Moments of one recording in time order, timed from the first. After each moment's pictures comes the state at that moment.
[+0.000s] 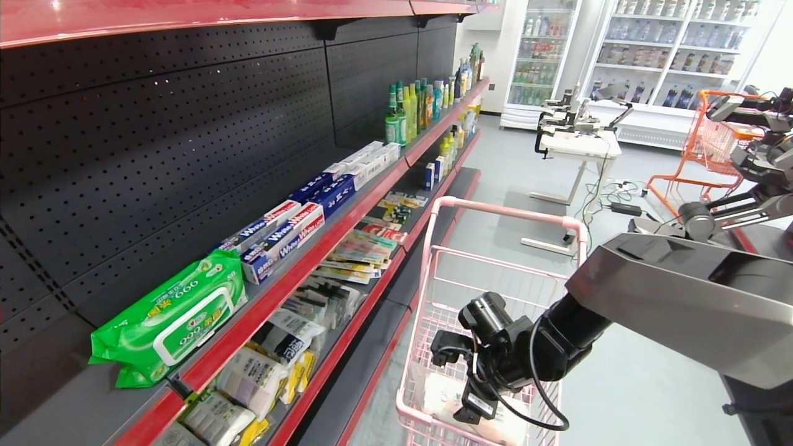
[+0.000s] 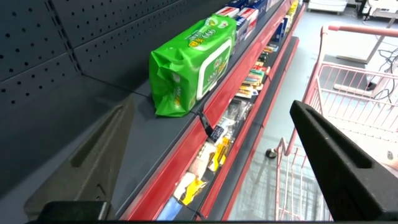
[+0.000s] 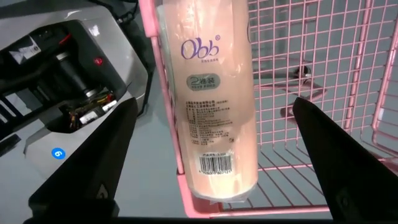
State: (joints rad) left arm 0.00 0.00 0.00 0.00 0.04 0.01; right arm 0.56 2.37 -1.01 -0.19 0.04 -0.55
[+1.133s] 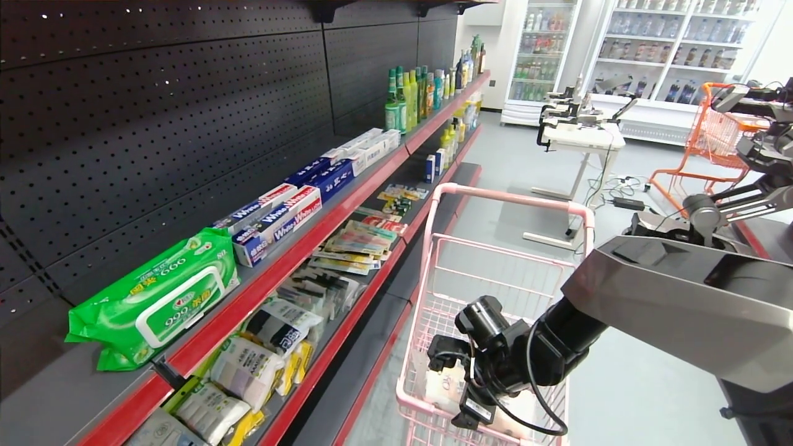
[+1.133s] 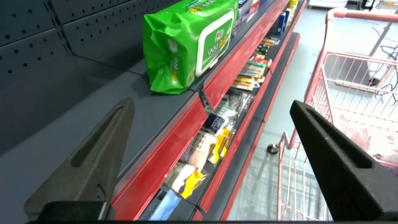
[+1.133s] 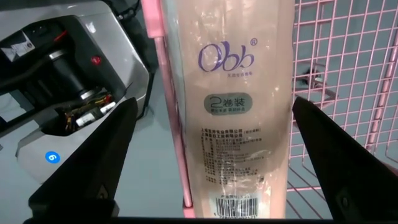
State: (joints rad) left arm 0.00 0.00 0.00 0.00 0.04 0.01; right arm 0.58 2.38 -1.01 -0.19 0.05 -0.54
